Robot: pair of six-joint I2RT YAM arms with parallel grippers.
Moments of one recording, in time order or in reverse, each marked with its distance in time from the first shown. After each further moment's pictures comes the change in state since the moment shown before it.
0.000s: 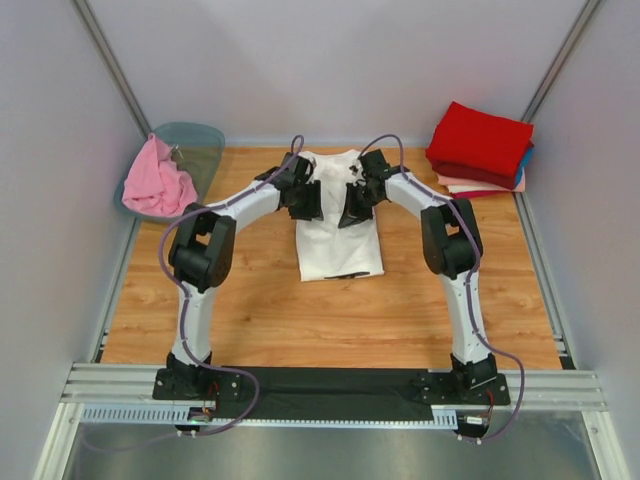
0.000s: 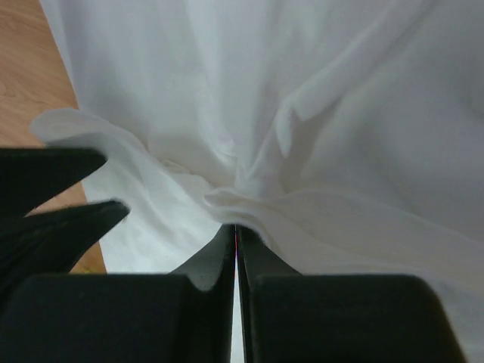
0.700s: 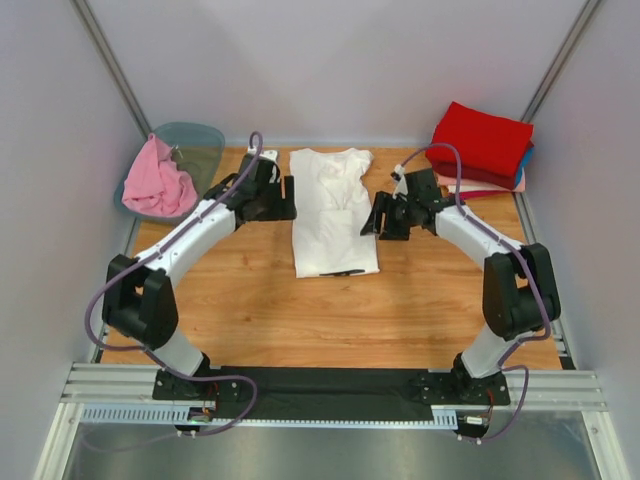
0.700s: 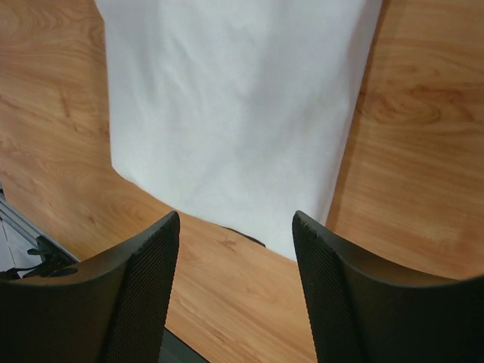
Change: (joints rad) left arm 0.034 -0.456 -0.235 -0.111 -0.195 0.034; right arm -0.082 -0.636 -0.644 0.246 0.044 0.007
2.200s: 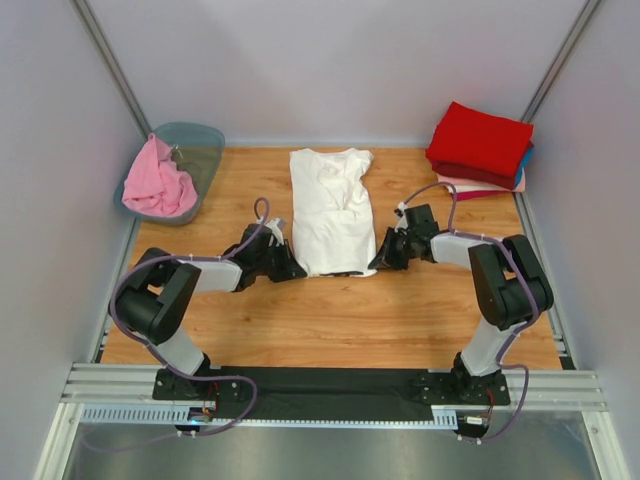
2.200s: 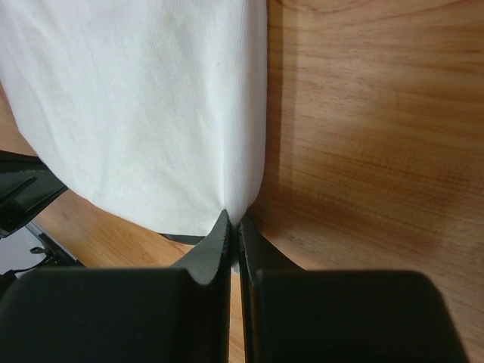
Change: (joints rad) left arm -0.038 0.007 -0.734 0.802 0.376 -0.264; right arm -0.010 0.053 -0.355 0.296 -0.054 0.129
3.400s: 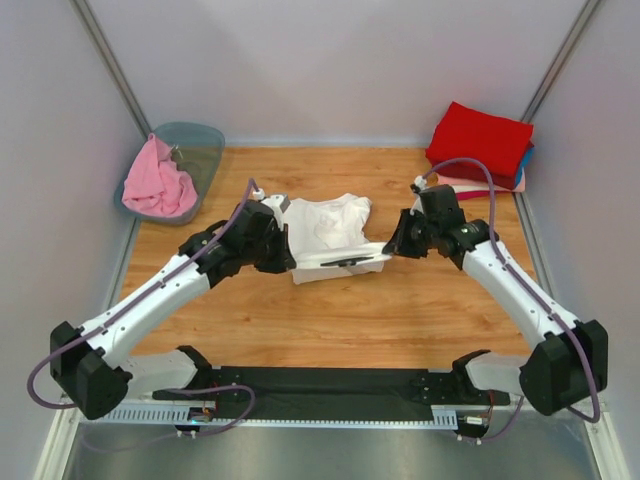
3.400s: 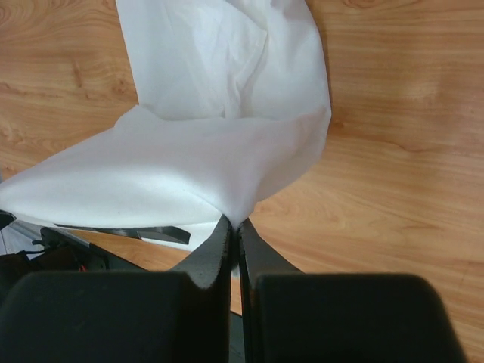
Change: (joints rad) left arm -0.227 -0.492 0.422 -0.939 -0.291 0.132; right arm 0.090 -0.539 0.145 -0.507 0.237 -0.022
